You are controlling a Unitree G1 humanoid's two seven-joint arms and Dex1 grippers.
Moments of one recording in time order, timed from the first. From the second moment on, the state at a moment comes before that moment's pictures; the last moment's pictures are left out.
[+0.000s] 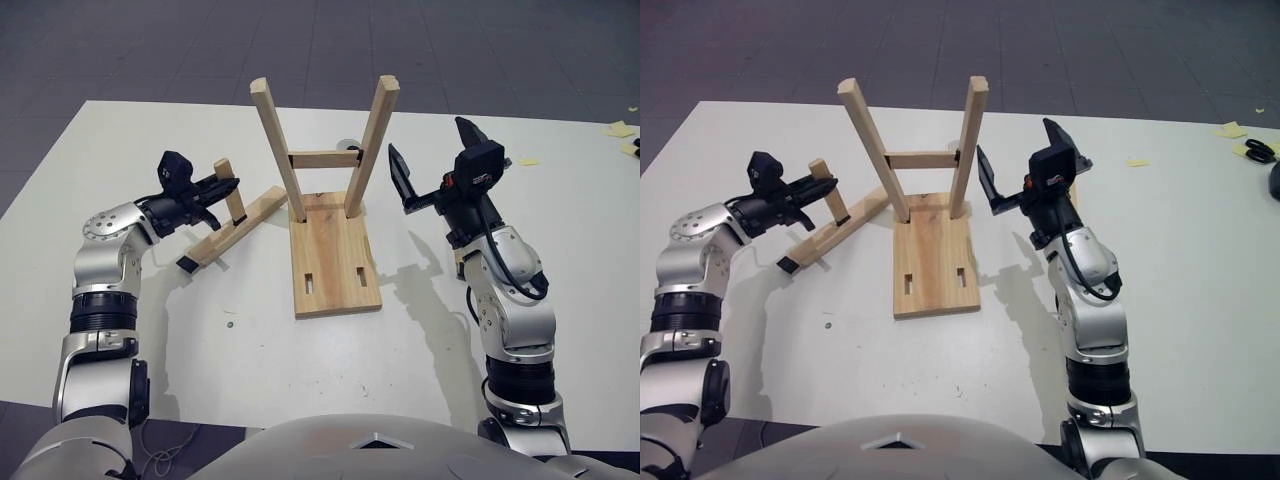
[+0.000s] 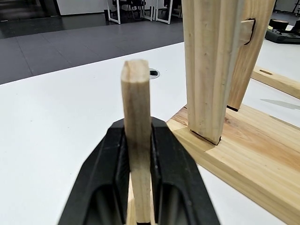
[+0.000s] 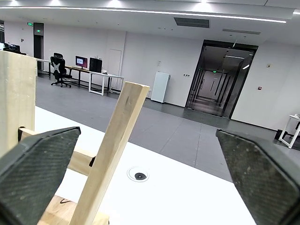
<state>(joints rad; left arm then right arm) -0.38 0.54 0.13 0.38 -0.35 0.19 -0.88 -0.15 -0.21 0.01 -0.42 0.12 0.29 0.24</state>
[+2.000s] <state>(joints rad) -0.42 0.44 0.22 0.20 -0.44 0.22 -0.63 -0.18 -0.21 0.01 -0.41 0.13 0.29 0.25</state>
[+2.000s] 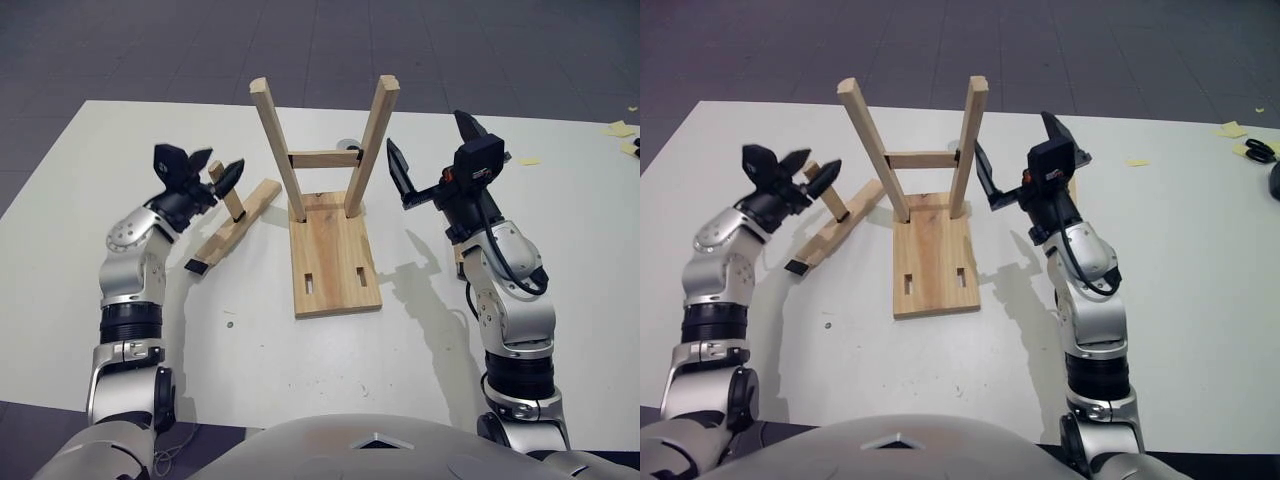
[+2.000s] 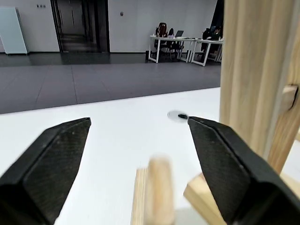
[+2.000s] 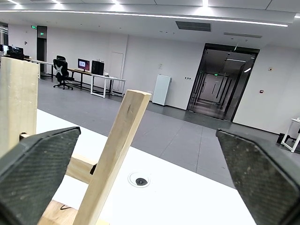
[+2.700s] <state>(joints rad) -0.58 0.40 0.21 0.30 -0.50 0.33 -0.61 -0.17 -0.20 0.02 -0.41 0.12 0.29 0.24</state>
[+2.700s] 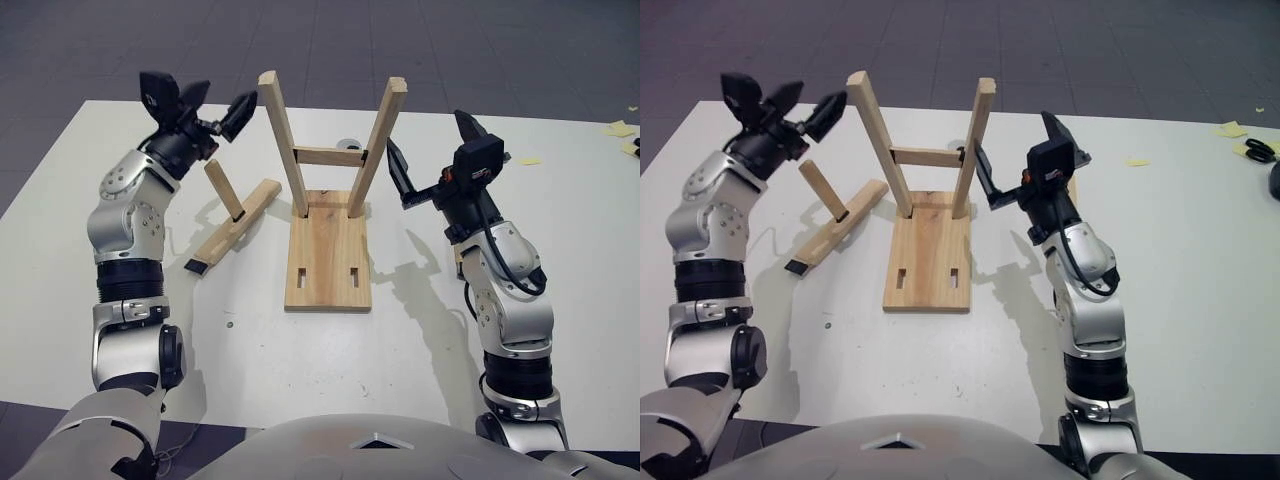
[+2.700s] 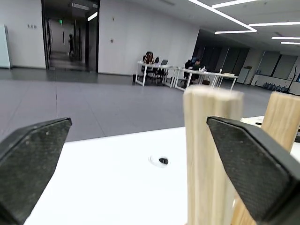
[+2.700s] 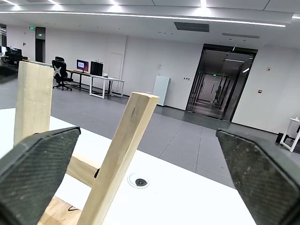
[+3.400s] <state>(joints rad) -0.74 0.39 0.23 0.37 -0.49 0.30 -0.63 -0.18 -0.20 0.02 -0.41 0.12 0.29 0.23</state>
